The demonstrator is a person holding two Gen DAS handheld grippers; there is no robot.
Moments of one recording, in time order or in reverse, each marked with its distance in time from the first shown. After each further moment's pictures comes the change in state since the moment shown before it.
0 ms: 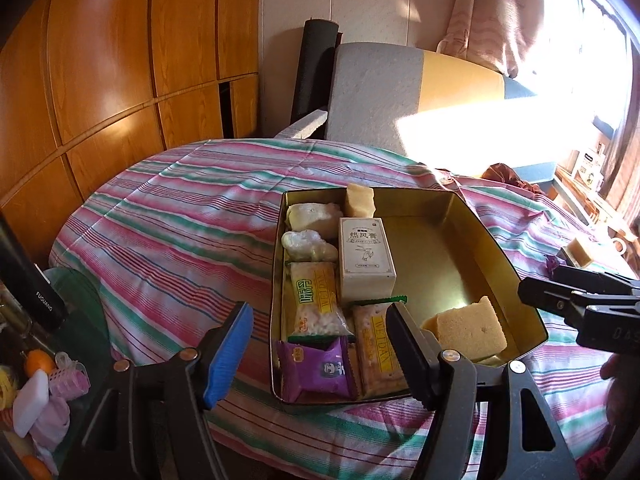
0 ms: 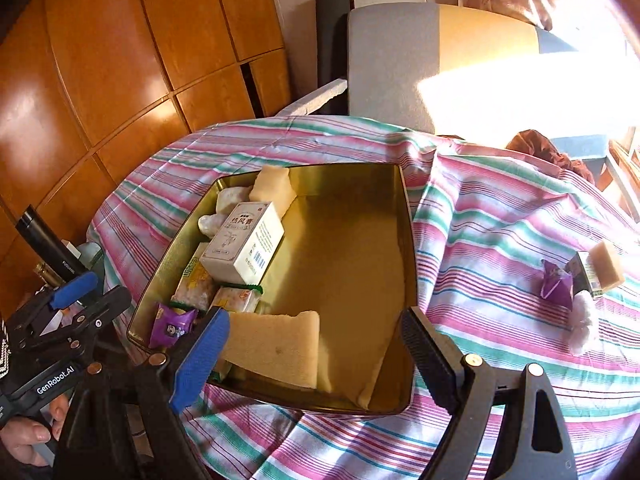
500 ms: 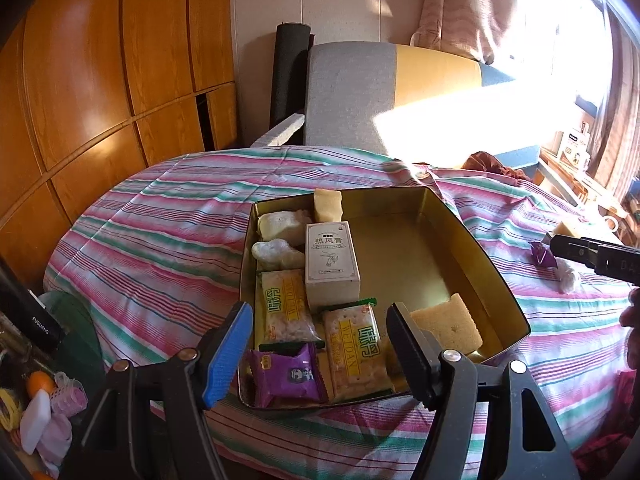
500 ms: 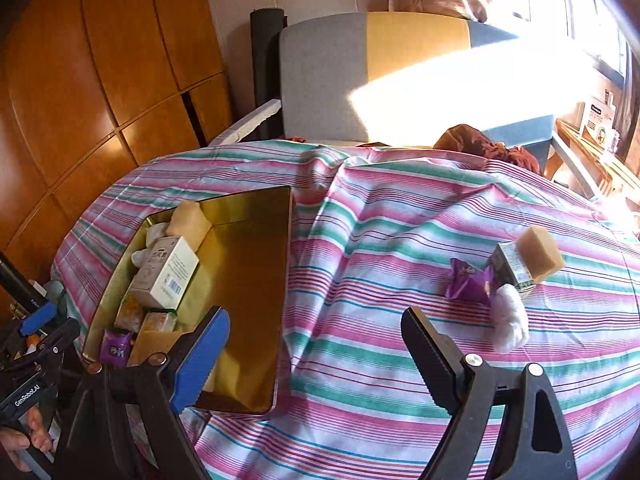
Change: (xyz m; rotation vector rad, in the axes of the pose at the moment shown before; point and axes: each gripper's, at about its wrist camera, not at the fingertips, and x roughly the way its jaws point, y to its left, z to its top) left arm -0.004 -0.033 0.006 0.085 -0.005 -0.023; right arm -0.034 -0.084 0.002 0.113 -0.054 -0.142
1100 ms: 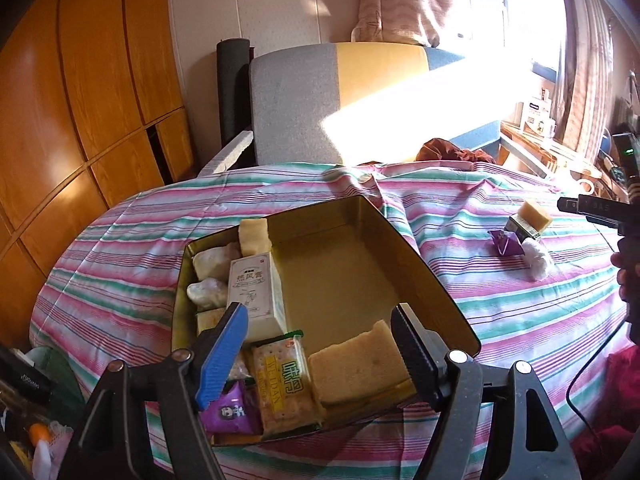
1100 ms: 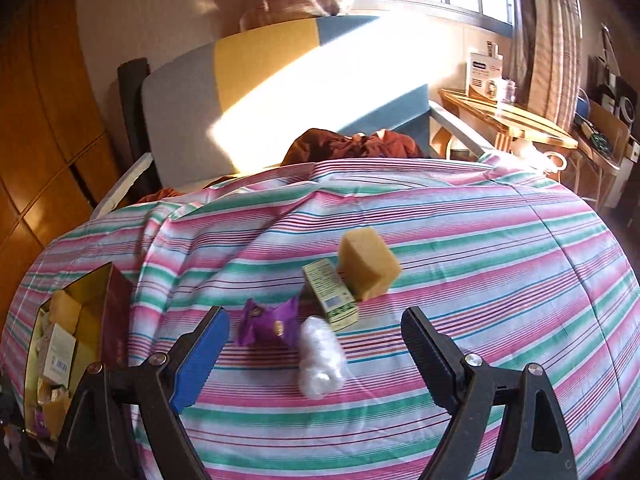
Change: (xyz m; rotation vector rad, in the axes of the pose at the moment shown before) left arm 0.007 -0.077 0.025 0.162 -0.013 -0.079; right arm -0.012 -0.180 0.005 0.292 -0.081 -0.277
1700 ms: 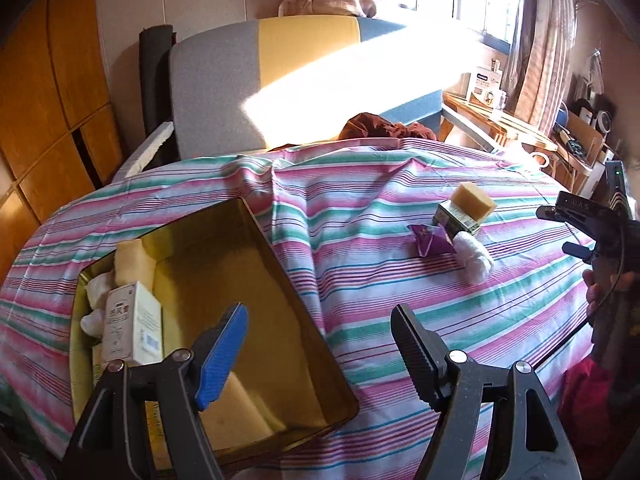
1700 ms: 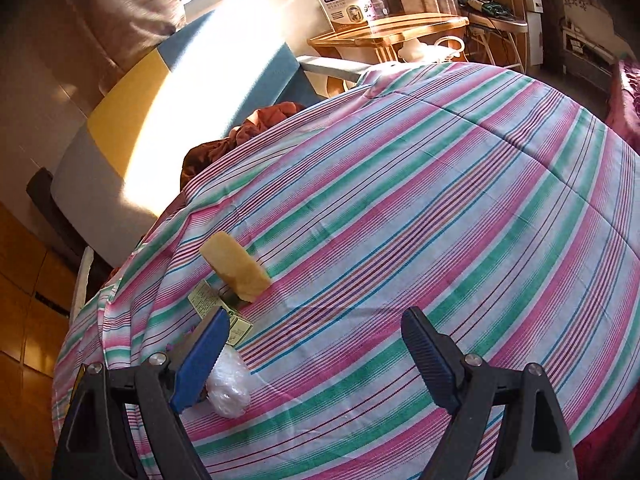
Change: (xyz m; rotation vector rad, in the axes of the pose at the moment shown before) left arm 0.049 -0.099 0.042 0.065 0.110 -0.202; right arm 0.011 -0.116 -0.019 0.493 0.067 -0.061
